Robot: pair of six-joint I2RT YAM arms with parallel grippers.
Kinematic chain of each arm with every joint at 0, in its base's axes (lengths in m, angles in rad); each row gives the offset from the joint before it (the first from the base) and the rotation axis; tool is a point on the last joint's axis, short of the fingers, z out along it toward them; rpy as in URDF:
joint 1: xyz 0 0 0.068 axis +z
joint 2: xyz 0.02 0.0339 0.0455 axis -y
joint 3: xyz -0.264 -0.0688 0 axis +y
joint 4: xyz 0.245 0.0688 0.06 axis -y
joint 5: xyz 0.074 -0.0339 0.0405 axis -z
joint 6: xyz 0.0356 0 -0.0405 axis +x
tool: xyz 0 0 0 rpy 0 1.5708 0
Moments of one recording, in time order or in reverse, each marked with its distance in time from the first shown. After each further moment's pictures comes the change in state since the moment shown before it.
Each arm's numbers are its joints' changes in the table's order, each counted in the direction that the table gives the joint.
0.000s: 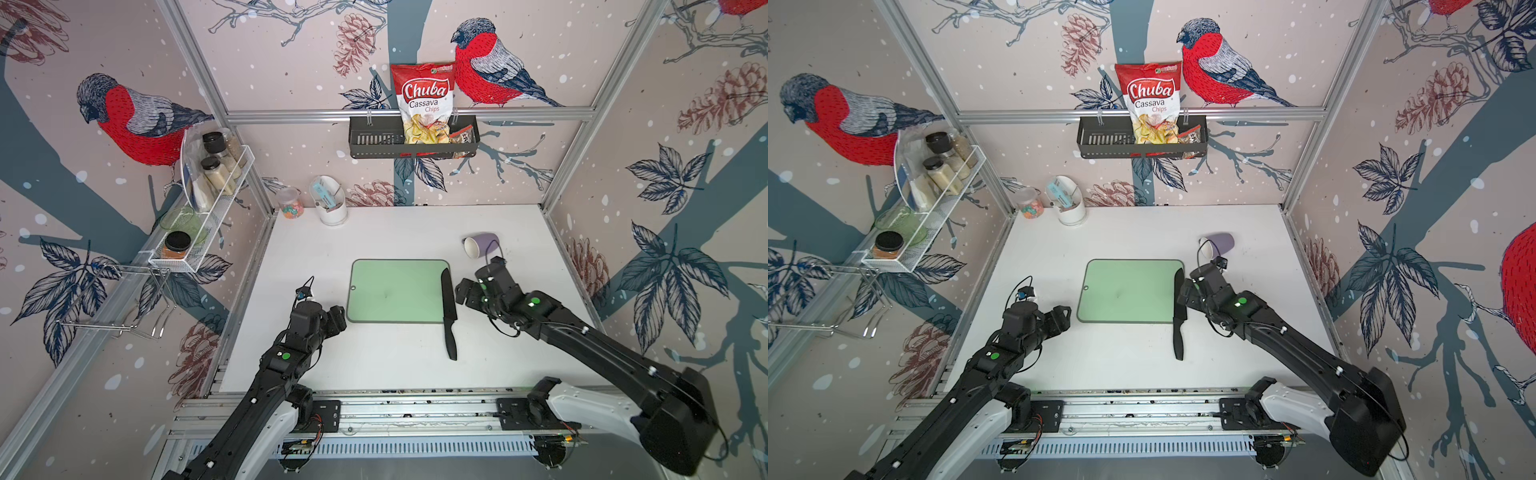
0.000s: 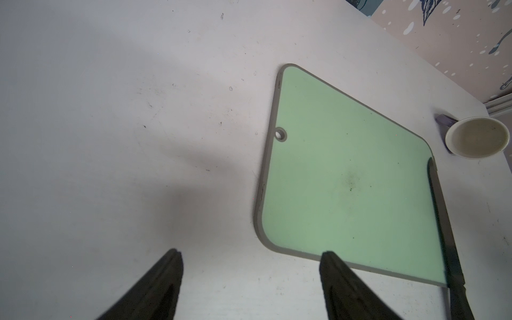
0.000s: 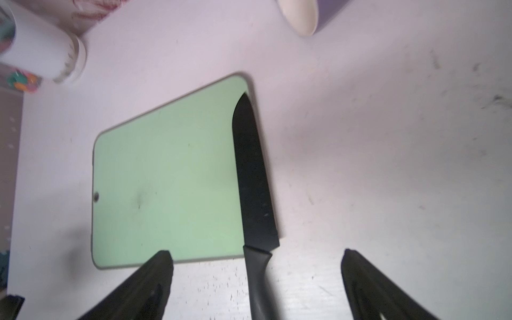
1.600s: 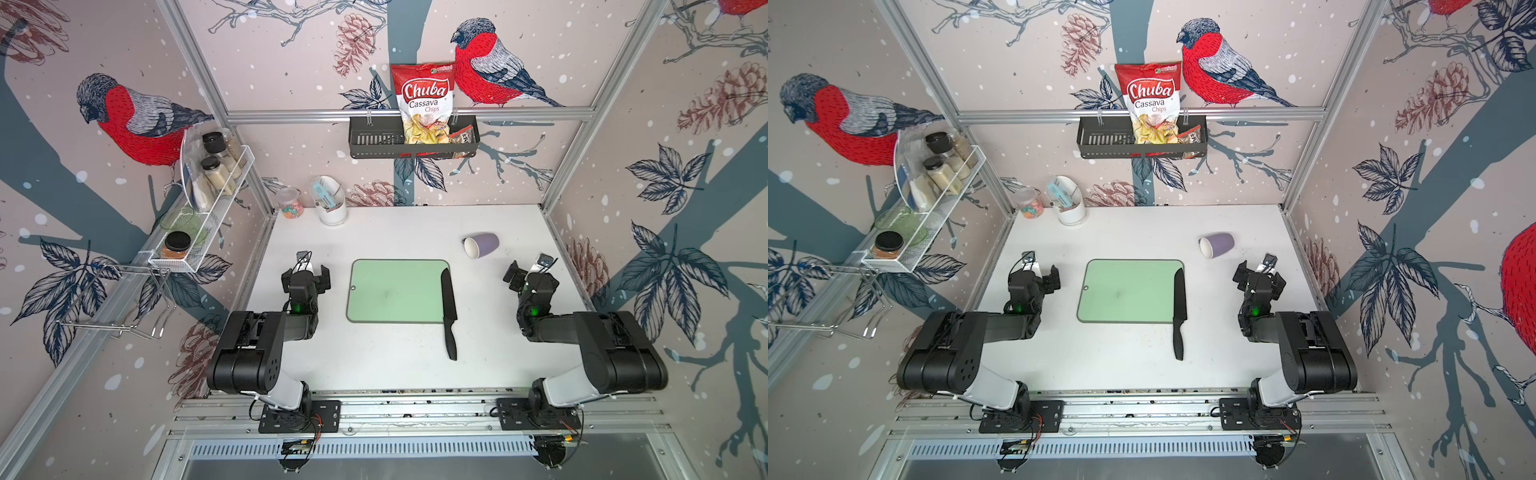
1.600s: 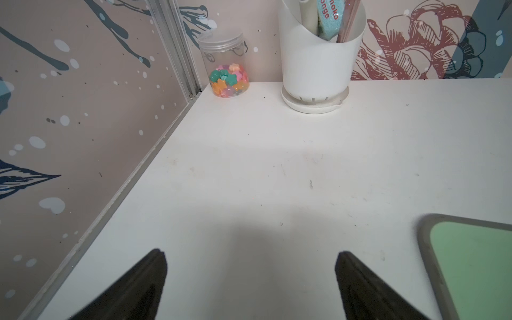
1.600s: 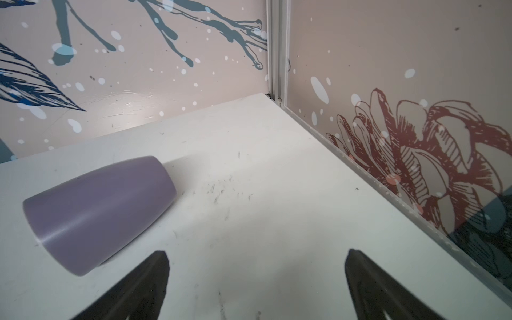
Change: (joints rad) left arm 0.264 -0.899 -0.079 1.142 -0.170 0.616; right arm -0.565 -0.457 0.451 1.474 0.196 -0.668
